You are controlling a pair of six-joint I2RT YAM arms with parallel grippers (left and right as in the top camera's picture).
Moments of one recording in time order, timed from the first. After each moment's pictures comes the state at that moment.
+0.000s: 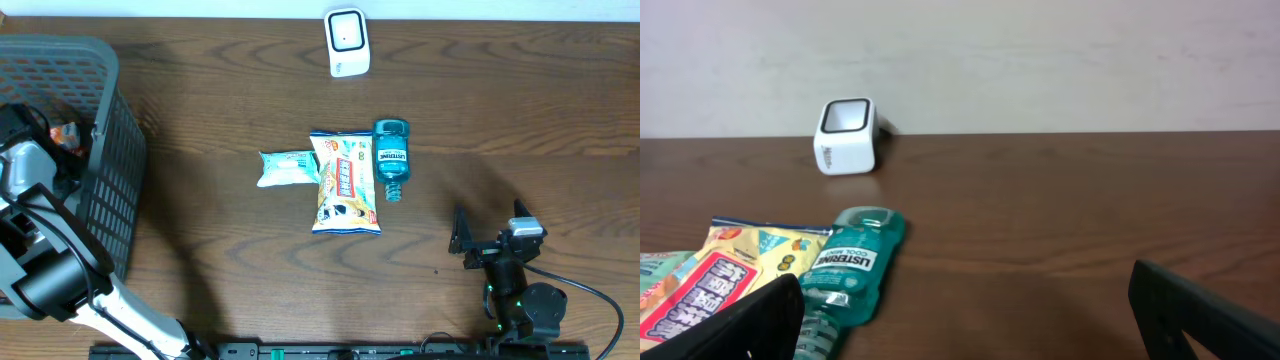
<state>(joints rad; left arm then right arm) 0.63 2.00 1.39 -0.60 -0.21 -0.47 -0.05 0.01 0.01 -0.06 -0.16 0.04</state>
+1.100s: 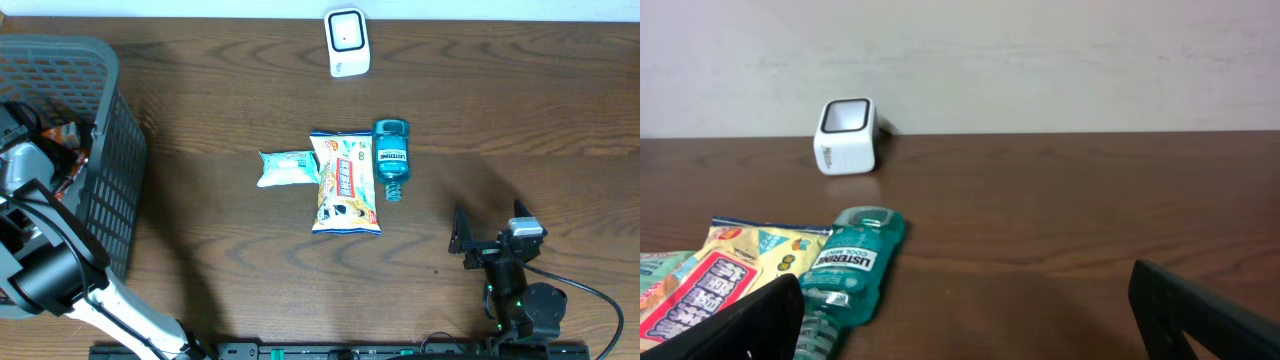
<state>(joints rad) 0.65 2.05 1.40 -0.49 -0.20 -0.41 -0.05 0.01 0.01 -0.06 -0.16 0.04</state>
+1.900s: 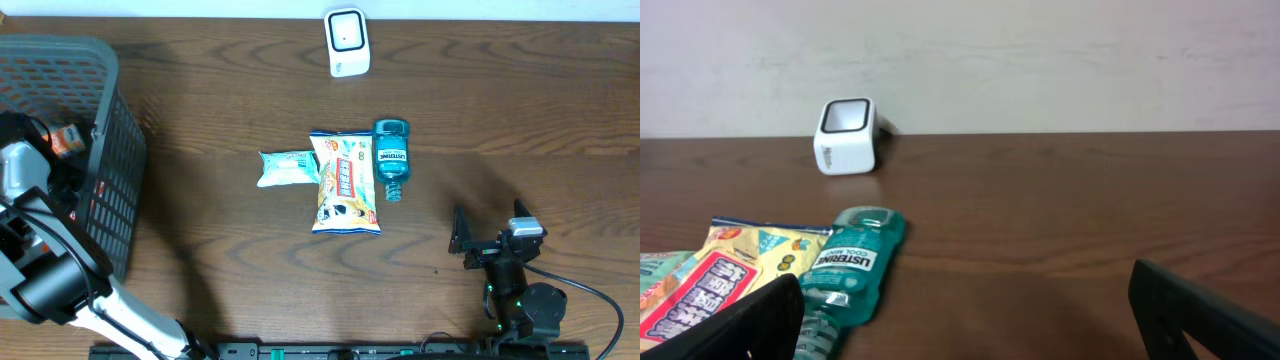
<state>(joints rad) 0.65 1.98 1.40 -0.83 -0.21 -0.51 -0.05 0.01 0.01 -0.06 -0.16 0.04</state>
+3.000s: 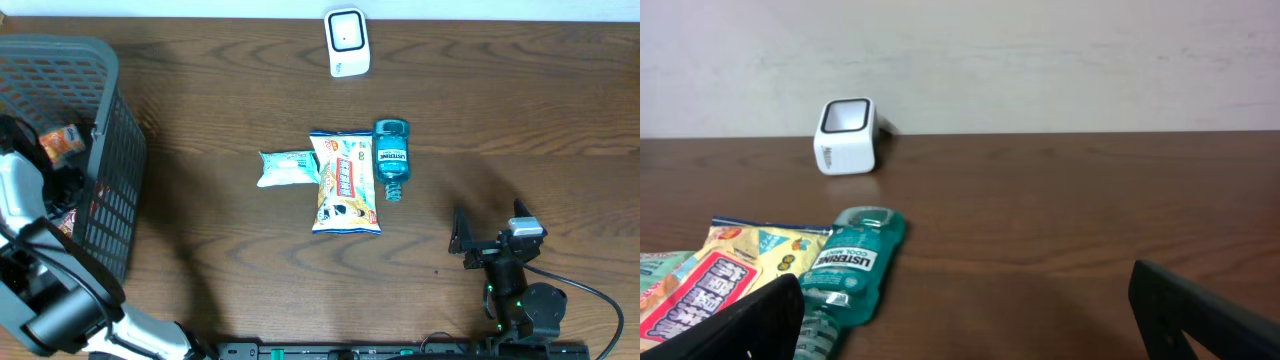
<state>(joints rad) 0.67 1.83 1.34 -0.90 -0.18 0.10 -0.05 0.01 0.01 -0.06 -0.16 0.04</state>
